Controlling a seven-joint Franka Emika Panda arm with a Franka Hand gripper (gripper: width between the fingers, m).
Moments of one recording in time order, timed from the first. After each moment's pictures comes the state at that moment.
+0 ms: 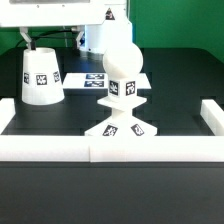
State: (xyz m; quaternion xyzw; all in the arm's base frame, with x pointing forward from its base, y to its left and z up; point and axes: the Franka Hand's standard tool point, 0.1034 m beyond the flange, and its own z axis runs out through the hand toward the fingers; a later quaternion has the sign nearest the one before) arm 0.407 -0.127 0.099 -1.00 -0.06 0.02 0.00
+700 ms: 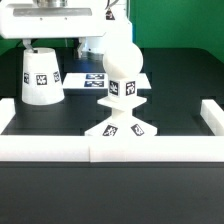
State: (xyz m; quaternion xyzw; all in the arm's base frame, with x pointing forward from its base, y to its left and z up) arm 0.400 -0.128 0.078 -1.00 -0.07 0.03 -0.01
